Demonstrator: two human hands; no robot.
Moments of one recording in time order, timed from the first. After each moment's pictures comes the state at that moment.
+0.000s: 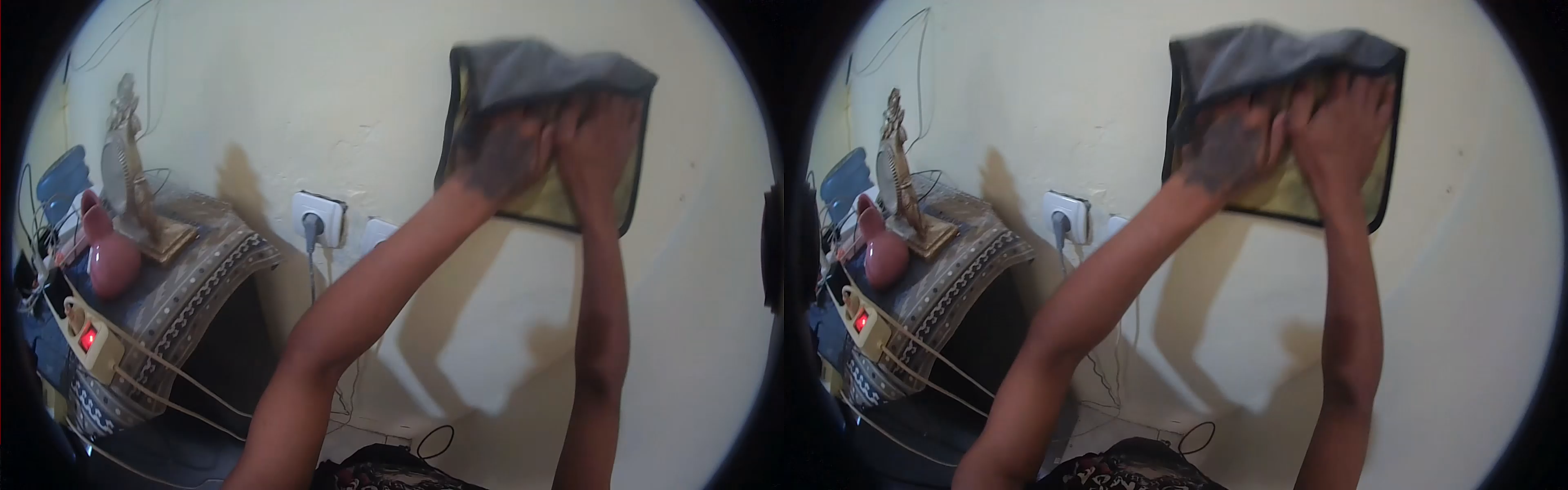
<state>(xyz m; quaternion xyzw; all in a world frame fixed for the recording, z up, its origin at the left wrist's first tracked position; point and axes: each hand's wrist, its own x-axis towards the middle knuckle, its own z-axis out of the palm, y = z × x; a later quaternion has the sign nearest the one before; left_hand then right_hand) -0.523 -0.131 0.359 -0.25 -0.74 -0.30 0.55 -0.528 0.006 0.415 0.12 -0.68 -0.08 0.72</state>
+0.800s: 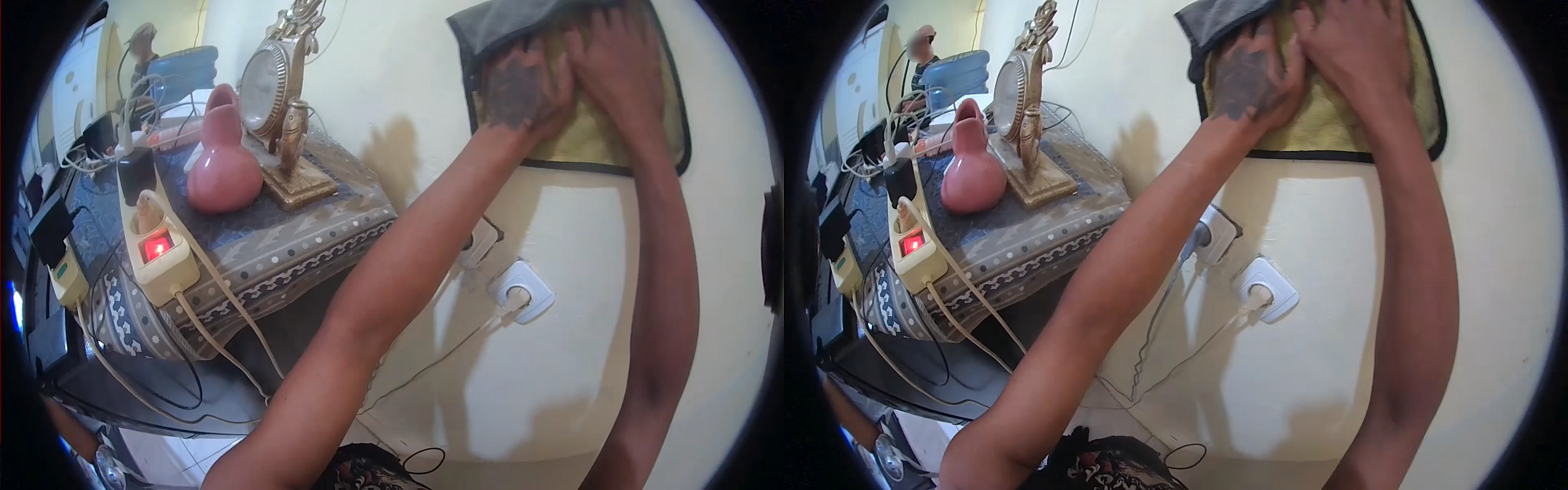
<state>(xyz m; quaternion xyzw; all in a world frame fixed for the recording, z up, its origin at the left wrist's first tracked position) -0.548 -0.329 0.385 -0.02 -0.61 -0.28 0.74 -0.529 -0.236 0.469 0.29 -0.58 -0.08 0.76</state>
